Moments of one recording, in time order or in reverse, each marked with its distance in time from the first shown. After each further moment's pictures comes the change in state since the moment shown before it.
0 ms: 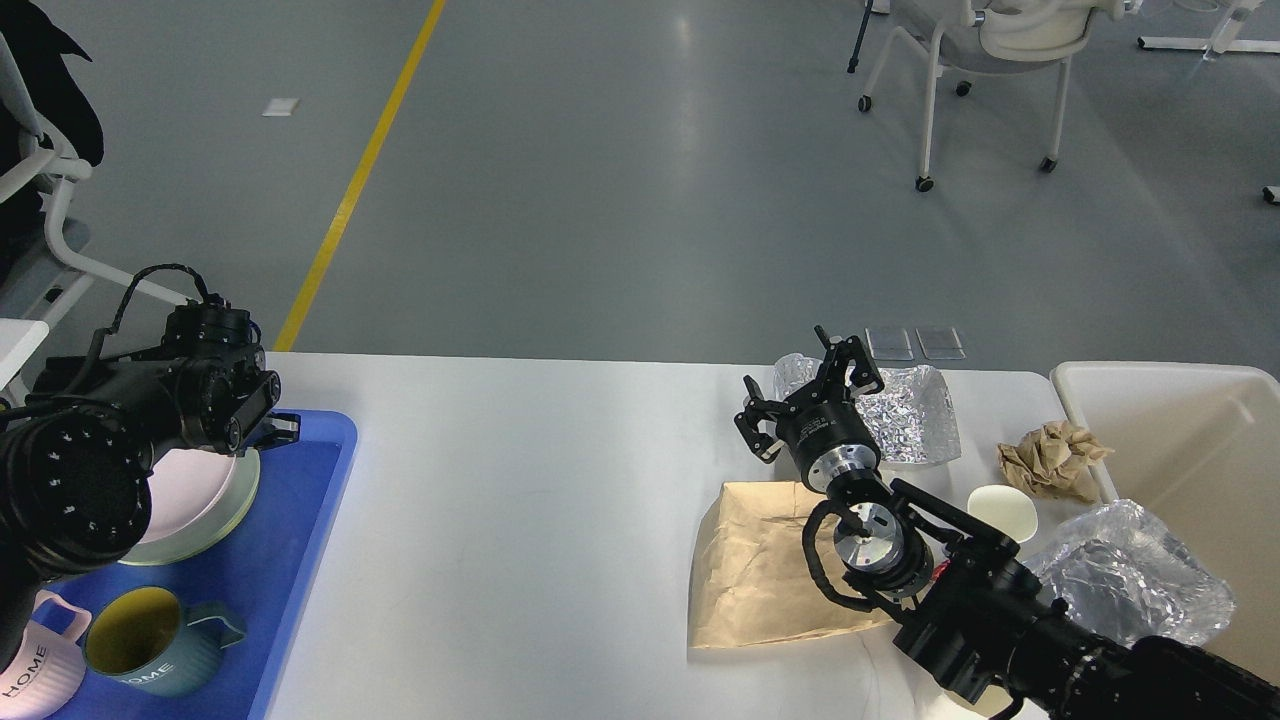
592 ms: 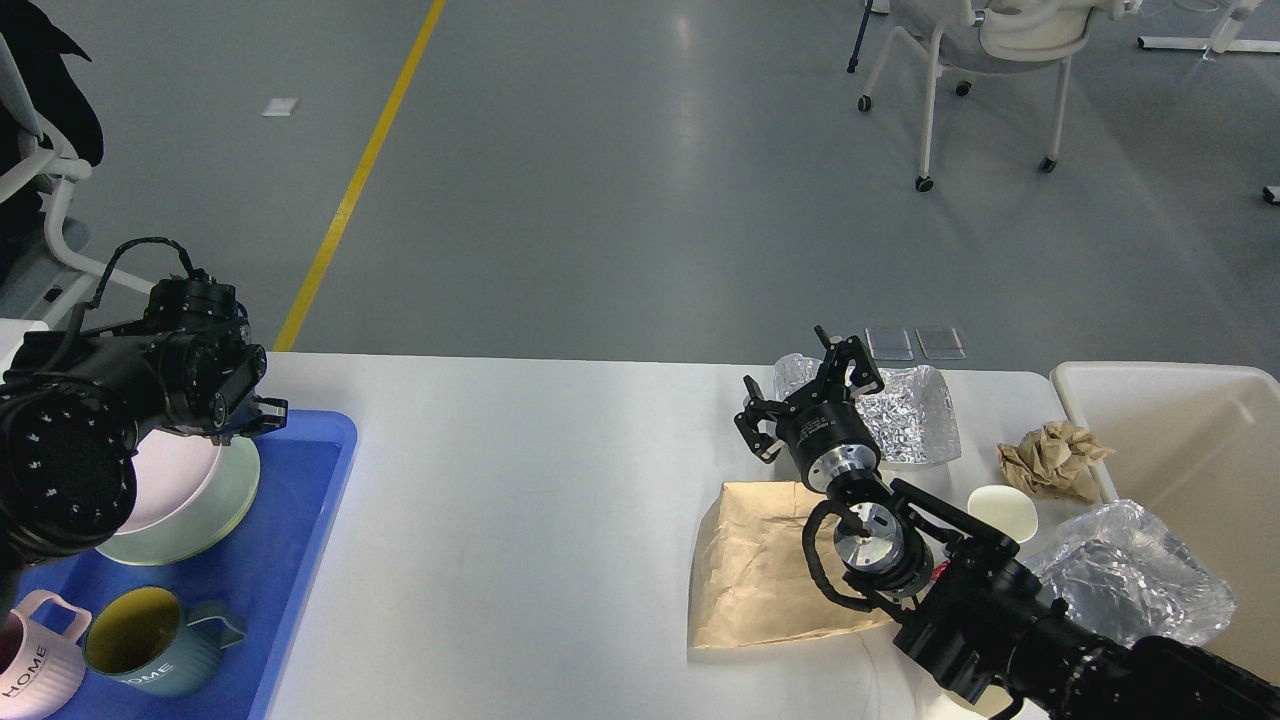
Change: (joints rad) left arm -0.041 0.024 0.004 0.000 0.001 -0.072 0.000; right arm 0.000 0.000 0.000 0.000 0.000 0.000 0.000
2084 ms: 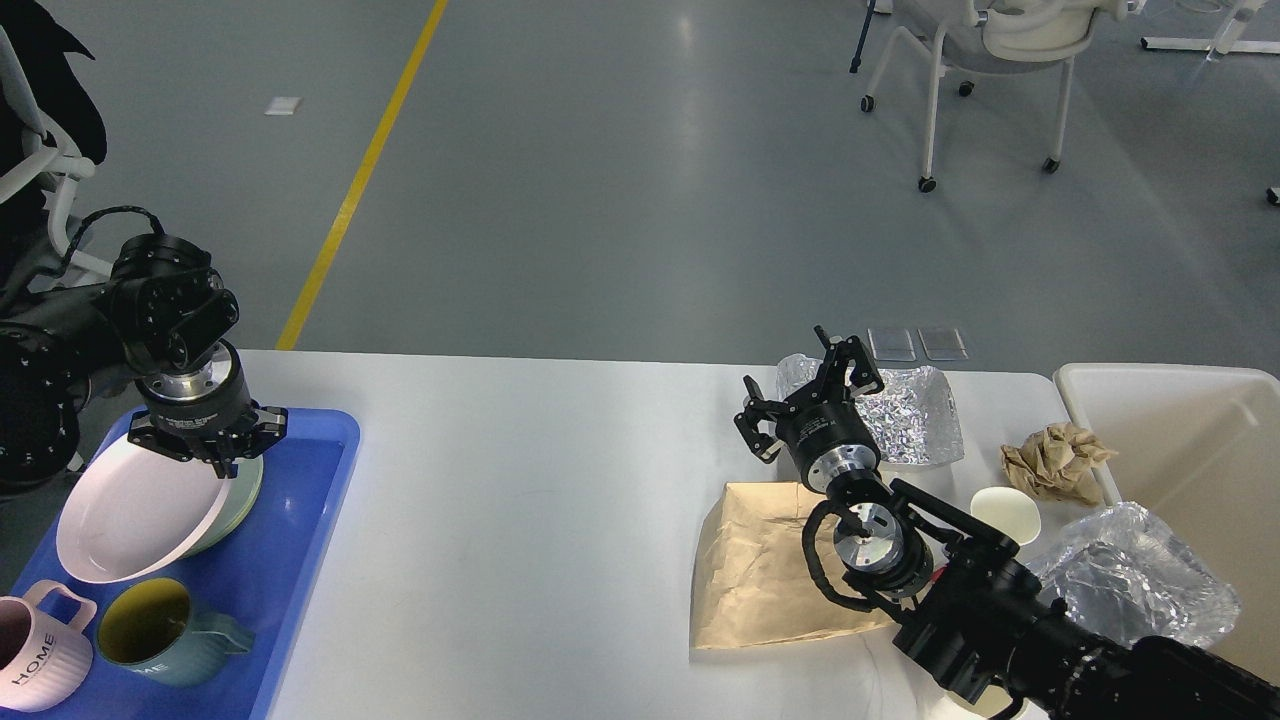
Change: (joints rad) left arm -0.134 0.071 0.003 -0.140 -0.121 -0.235 0.000; right arm 0.000 0.000 0.000 0.000 0.000 0.000 0.000
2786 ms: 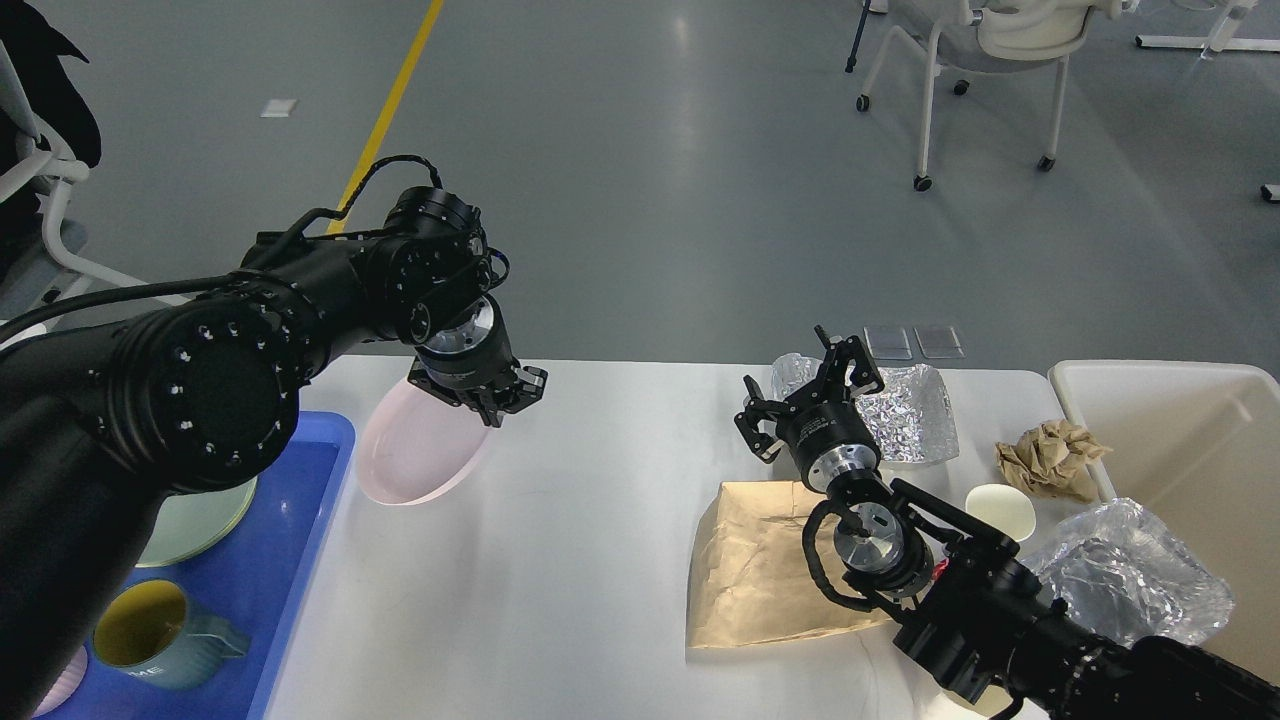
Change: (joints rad) left arm -0.169 -0.369 -0.004 -0.006 -0.074 0.000 -0.108; right arm 0.000 0.000 0.000 0.000 0.000 0.000 0.000
